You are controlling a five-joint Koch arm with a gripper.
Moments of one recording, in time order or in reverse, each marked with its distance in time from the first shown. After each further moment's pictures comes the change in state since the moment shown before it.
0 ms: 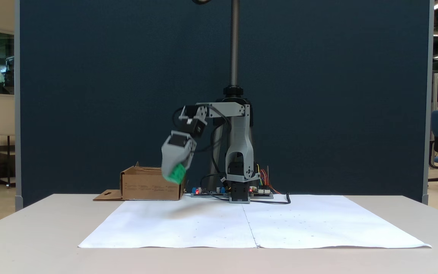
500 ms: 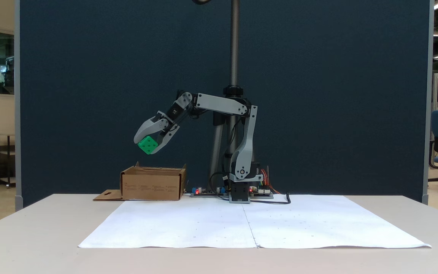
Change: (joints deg) arm 36.7 7.0 -4.6 0.0 3.5
